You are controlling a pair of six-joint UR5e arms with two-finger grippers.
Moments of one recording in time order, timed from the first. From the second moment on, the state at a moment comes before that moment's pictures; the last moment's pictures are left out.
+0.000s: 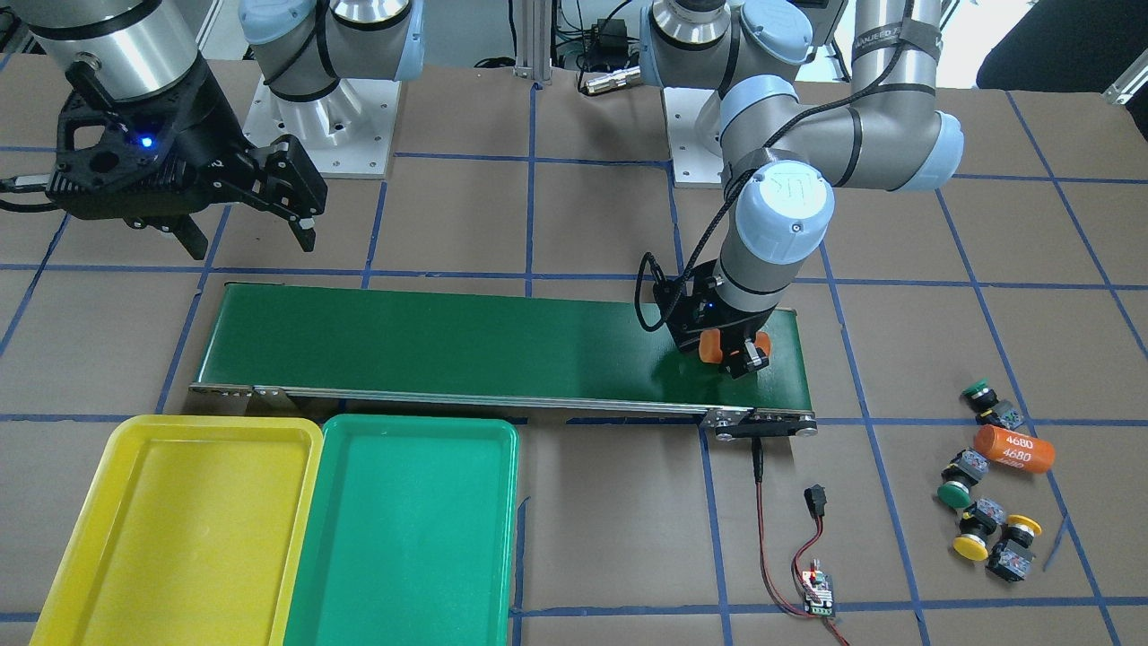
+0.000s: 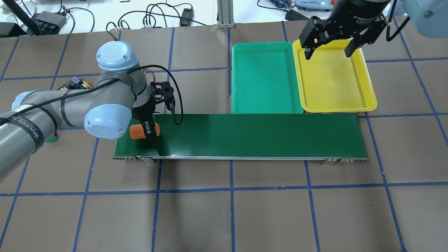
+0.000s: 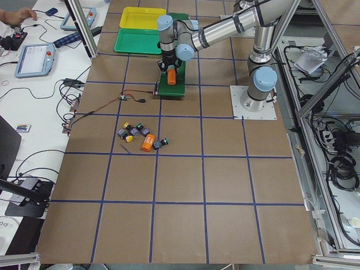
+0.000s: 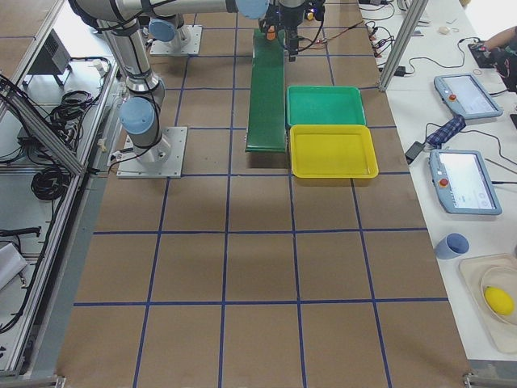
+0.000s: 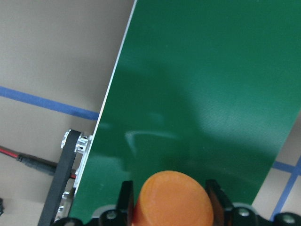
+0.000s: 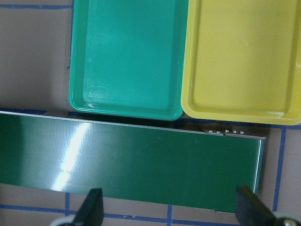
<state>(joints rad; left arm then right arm) -1.61 -1.78 -1.94 -1.09 1.64 1.18 1.56 -1.52 1.46 -1.59 -1.50 -0.07</state>
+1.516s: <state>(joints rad) -1.08 -2.00 -1.62 -1.25 1.46 1.22 1.56 -1.52 1.46 -1.59 -1.50 -0.07</state>
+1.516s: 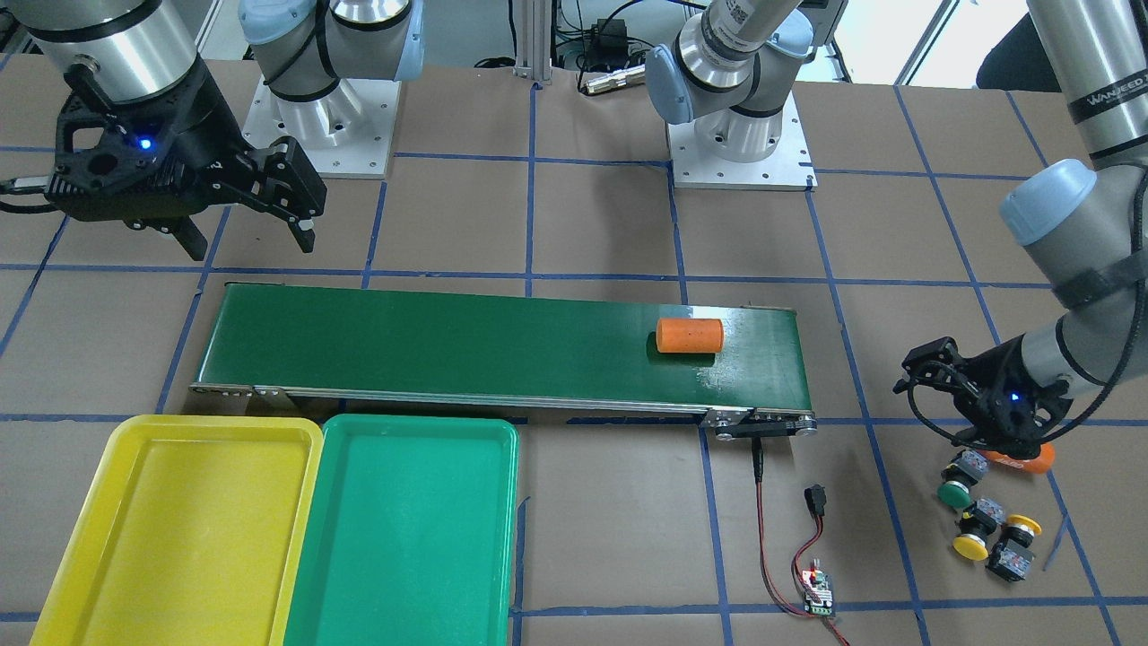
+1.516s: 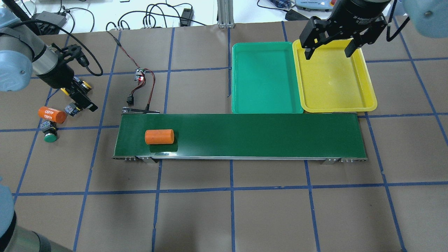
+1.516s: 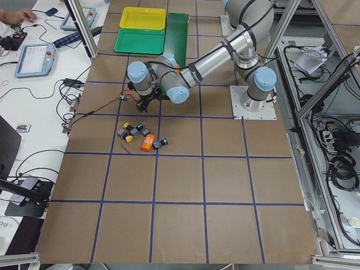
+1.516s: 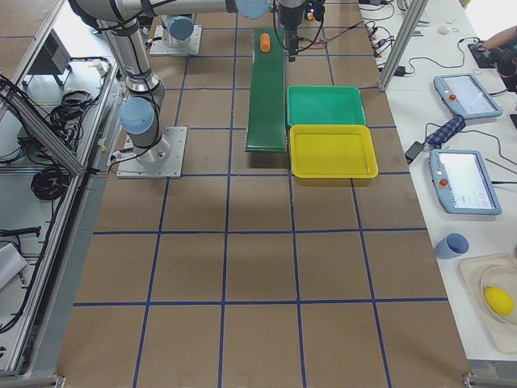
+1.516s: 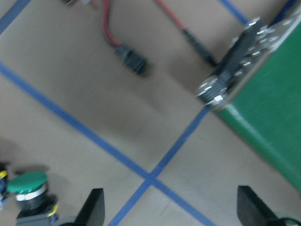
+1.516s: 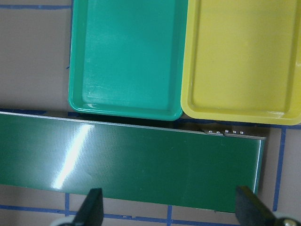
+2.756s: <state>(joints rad) -1.05 -2.16 -1.60 -1.02 1.60 1.10 1.56 -1.52 1.46 -1.59 -1.50 -0.07</state>
